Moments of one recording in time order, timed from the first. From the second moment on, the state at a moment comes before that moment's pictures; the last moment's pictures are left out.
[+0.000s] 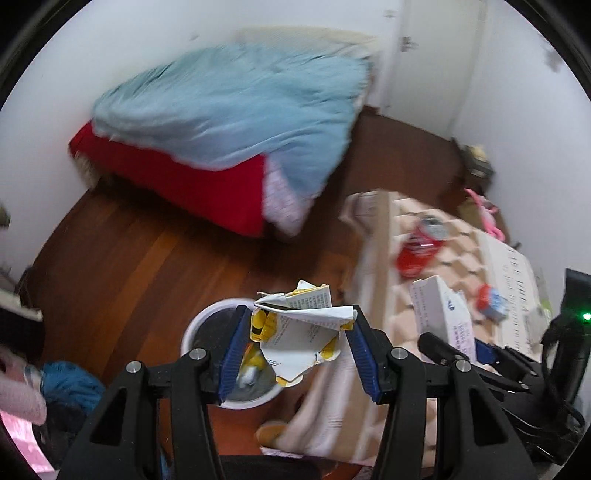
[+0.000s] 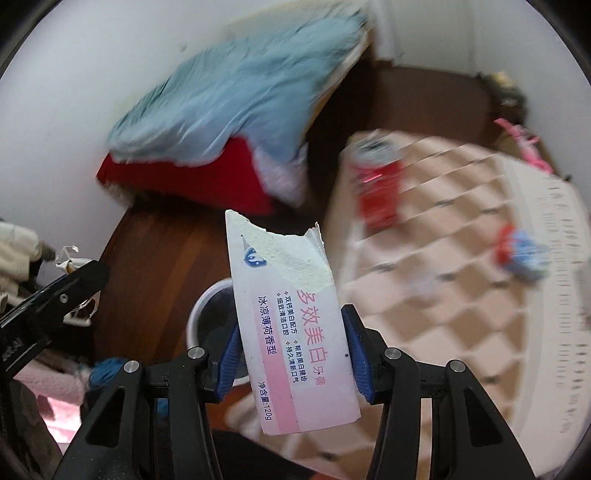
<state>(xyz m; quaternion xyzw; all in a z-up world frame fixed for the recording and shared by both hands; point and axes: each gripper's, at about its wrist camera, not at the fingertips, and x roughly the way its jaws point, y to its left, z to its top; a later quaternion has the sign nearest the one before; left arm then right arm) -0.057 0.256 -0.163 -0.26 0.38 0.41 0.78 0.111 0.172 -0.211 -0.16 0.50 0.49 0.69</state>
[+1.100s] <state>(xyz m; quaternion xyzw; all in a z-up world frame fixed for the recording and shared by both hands) -0.169 0.389 -0.355 -0.44 0.47 0.43 0.63 0.036 0.327 -0.414 -0.31 0.60 0.47 0.57</state>
